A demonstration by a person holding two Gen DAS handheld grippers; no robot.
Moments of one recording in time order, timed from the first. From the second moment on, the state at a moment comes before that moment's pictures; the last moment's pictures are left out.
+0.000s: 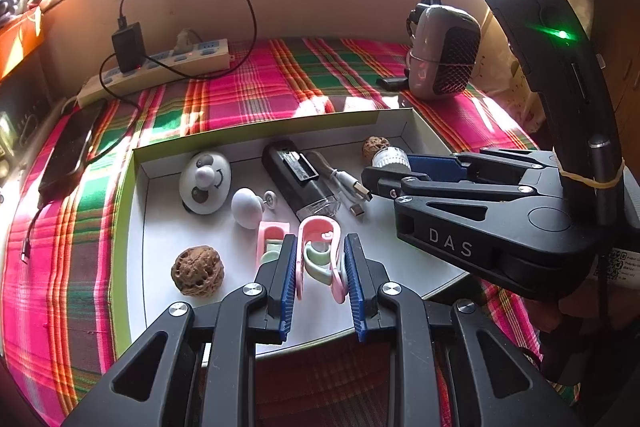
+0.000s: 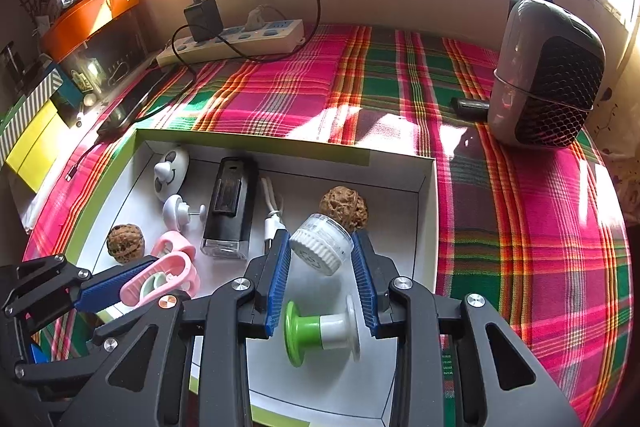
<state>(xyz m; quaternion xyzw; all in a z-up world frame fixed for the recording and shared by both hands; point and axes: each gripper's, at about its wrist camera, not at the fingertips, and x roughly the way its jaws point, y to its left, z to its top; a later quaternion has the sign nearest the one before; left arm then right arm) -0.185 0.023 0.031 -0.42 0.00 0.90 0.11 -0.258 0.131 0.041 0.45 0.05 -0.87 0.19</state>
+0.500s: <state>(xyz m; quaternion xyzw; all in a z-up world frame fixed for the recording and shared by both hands) -0.192 0.031 0.022 -0.43 0.00 0.90 0.11 -0.265 0.130 0.035 0.45 0.06 -0.87 0.18</state>
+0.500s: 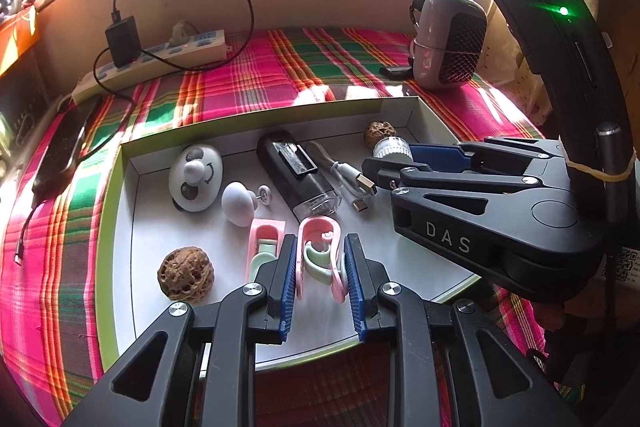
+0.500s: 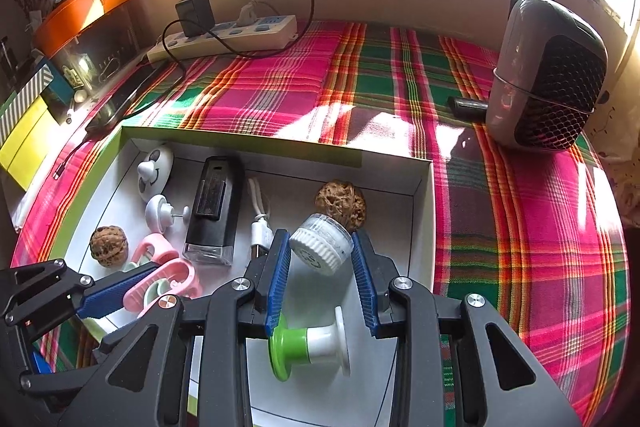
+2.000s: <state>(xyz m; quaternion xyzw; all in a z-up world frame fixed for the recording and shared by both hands) -0.189 0.036 0.020 -0.43 0.01 0.89 0.11 -0.262 0.129 0.035 0.45 0.06 -0.88 0.17</state>
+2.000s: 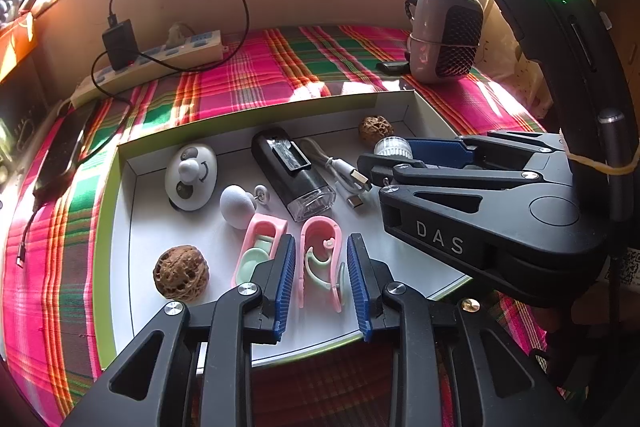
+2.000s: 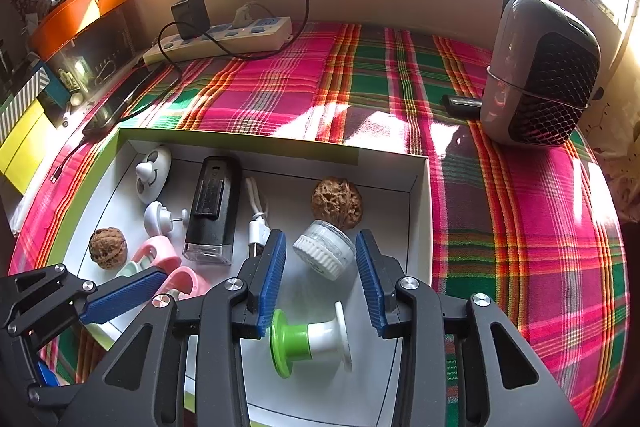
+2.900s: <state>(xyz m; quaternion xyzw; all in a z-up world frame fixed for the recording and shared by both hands) -0.182 0.031 0.024 -0.43 0.01 0.90 0.10 -0.250 0.131 0.043 0.44 0.06 -0.88 0.16</state>
